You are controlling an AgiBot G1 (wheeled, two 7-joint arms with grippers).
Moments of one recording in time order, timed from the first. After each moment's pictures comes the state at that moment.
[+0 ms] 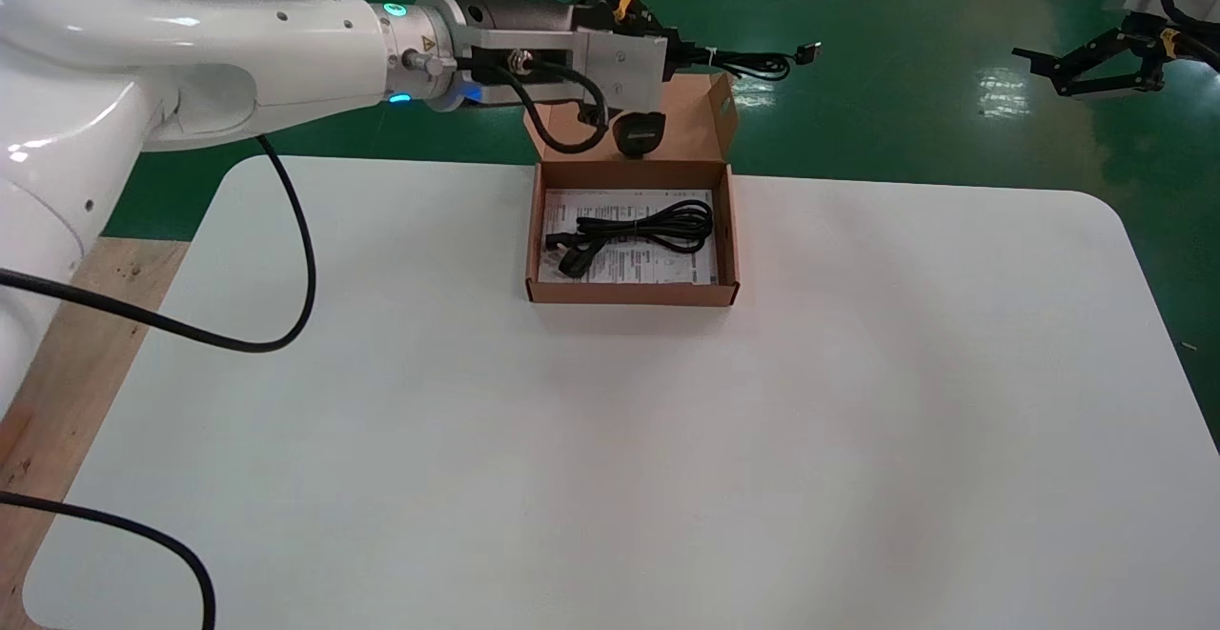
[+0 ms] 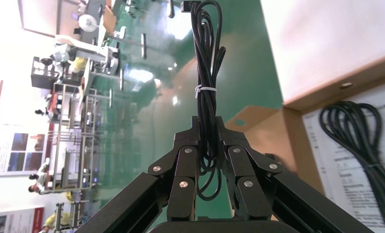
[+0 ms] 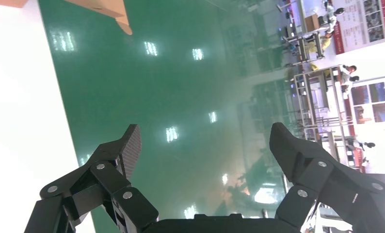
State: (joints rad) left arm -1.84 1.37 0.75 -0.34 1.30 0.90 0.92; right arm 1.96 -0.91 -0.86 0.11 -1.09 -1.00 -0.97
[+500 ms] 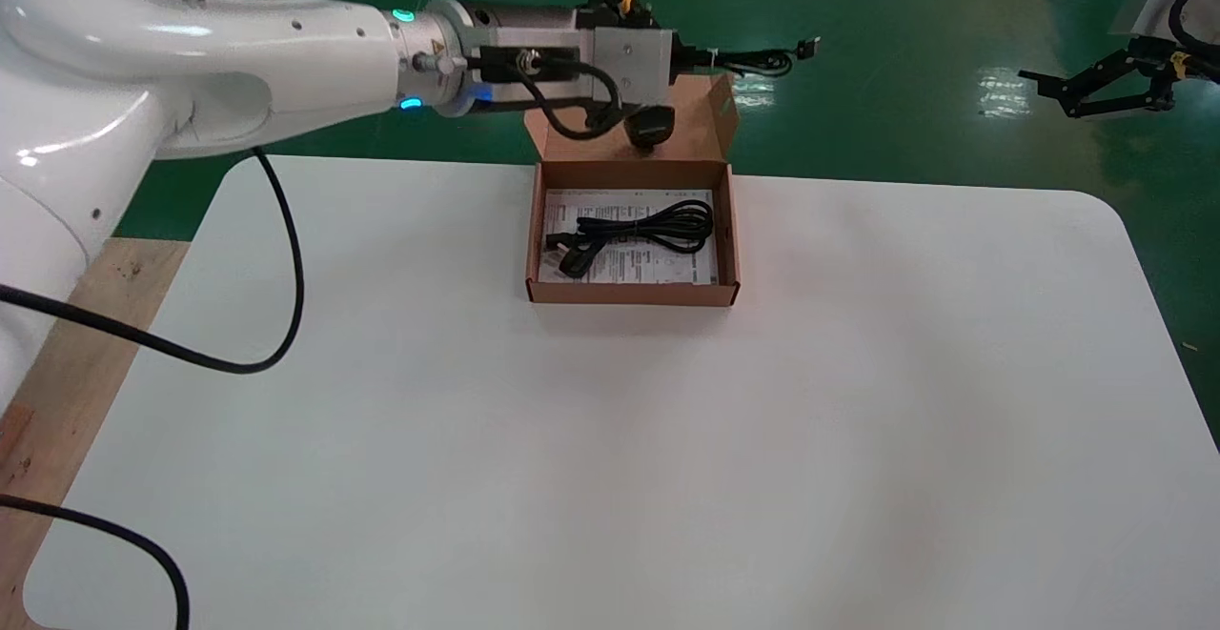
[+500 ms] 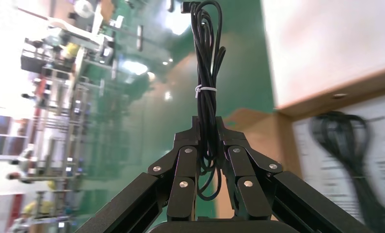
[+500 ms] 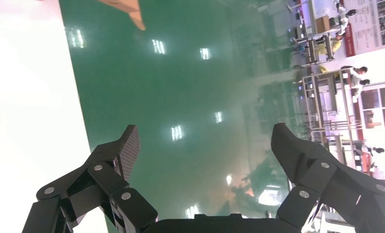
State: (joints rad) left arm -1.85 1.37 0.88 -0.37 1.19 0.85 0.84; right arm 1.97 -0.89 -0.86 0.07 -1.10 -1.04 -0.99
